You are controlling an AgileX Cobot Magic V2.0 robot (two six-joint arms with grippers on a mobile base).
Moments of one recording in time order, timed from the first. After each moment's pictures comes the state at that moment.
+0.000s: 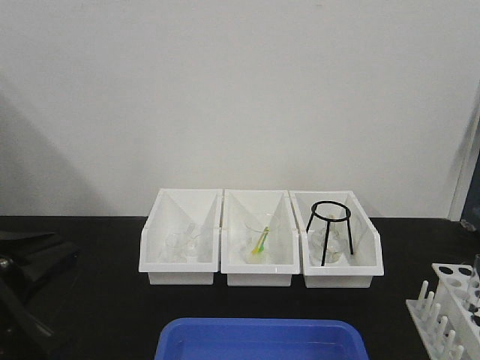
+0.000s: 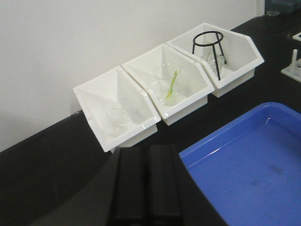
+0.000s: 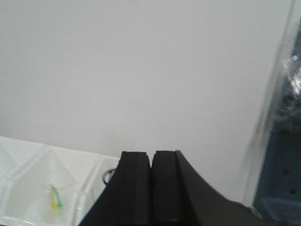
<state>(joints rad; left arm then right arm) -0.84 0.91 -0.95 0.73 0.65 -0.58 0.01 0.85 -0.75 -0.82 -0.13 0.68</state>
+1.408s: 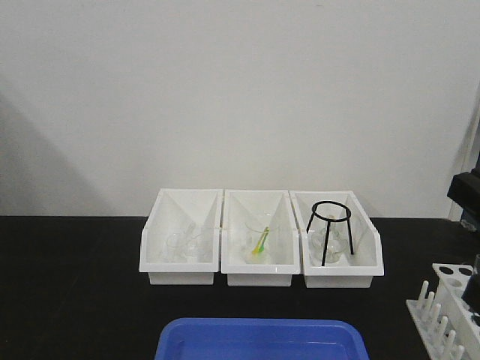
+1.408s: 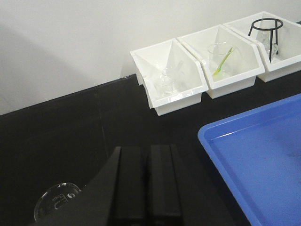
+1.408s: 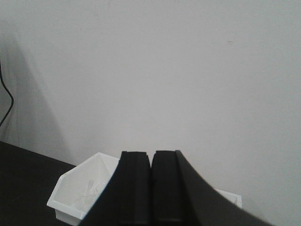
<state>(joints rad) -0.84 0.53 -0.81 0.73 0.93 -0.60 0.33 0.75 -0.75 -1.02 -0.06 0.91</state>
